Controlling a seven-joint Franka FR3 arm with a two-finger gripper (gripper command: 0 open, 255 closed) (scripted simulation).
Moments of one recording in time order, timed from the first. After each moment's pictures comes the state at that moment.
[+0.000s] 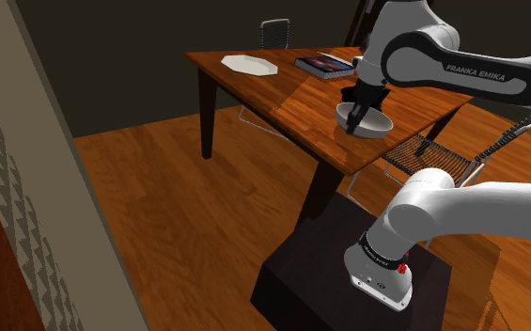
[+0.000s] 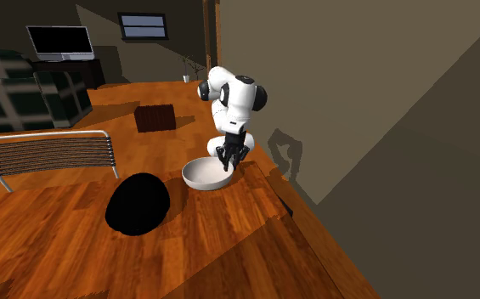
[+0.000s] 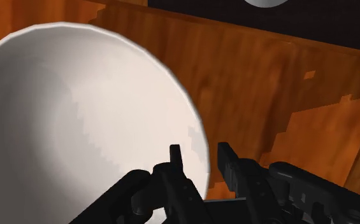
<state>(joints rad) -0.06 -0.96 -0.12 -2.61 -0.28 1.67 -0.19</state>
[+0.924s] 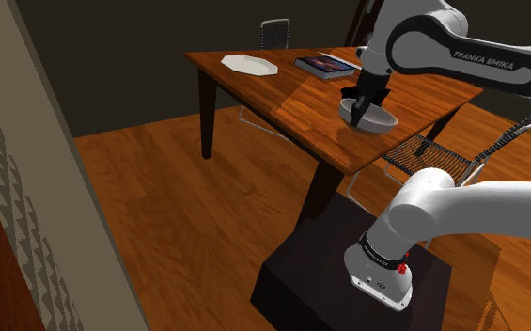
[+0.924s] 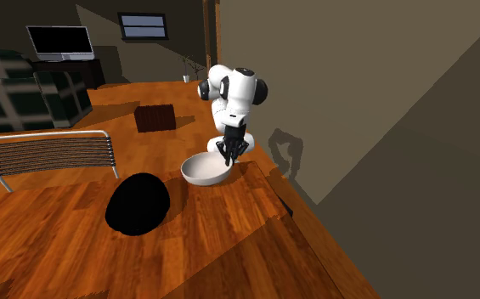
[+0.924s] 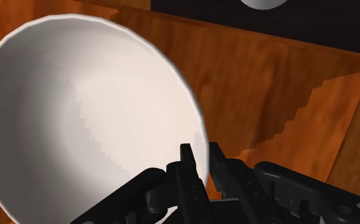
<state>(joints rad) -0.06 -0.94 -0.11 -2.53 -0.27 1.62 -0.20</state>
